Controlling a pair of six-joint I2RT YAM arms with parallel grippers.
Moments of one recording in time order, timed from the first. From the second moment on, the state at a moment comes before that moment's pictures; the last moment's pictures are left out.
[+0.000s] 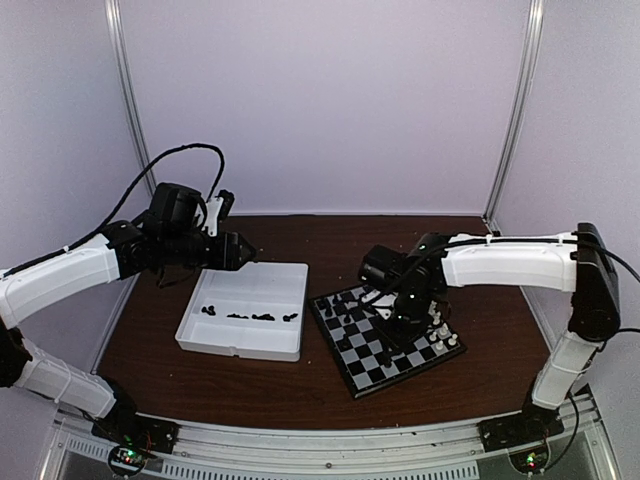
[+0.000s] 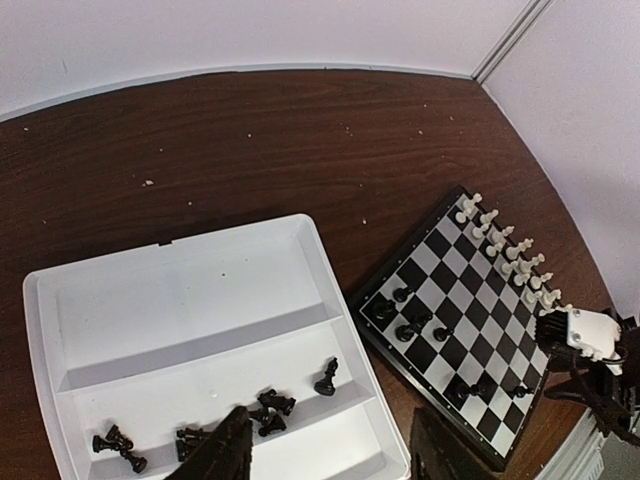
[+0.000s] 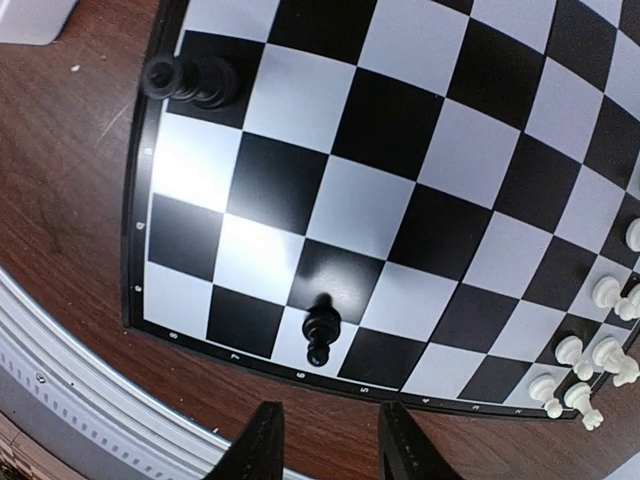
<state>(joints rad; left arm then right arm) -0.62 1.27 1.04 -0.38 0.09 -0.37 0.93 1.76 1.33 -1.07 -0.05 0.28</state>
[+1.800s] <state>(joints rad) -0.62 1.30 1.04 -0.37 0.13 -0.37 1.01 1.69 1.11 -0.81 0.09 0.36</state>
